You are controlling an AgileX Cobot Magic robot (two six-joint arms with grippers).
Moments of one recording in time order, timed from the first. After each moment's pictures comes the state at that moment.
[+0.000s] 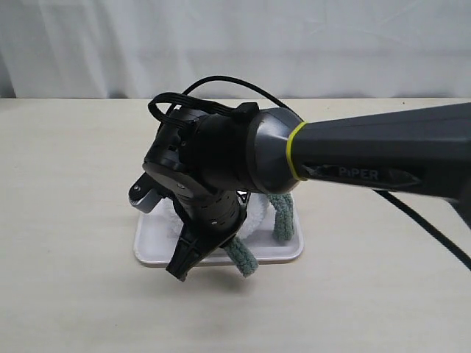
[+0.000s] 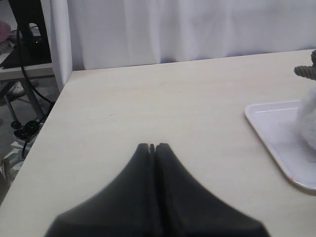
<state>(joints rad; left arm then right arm) -0.05 0.00 0.00 0.04 0.34 0.05 0.92 2.05 -1.50 -0.41 1.06 0.23</state>
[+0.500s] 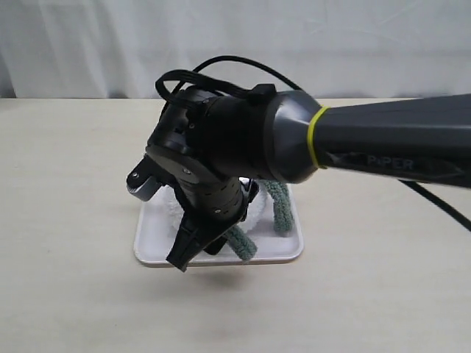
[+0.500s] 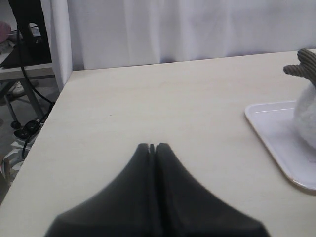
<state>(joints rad) -0.05 0.00 0.00 0.04 0.34 0.05 0.92 1.99 -1.50 -0.41 1.08 0.20</state>
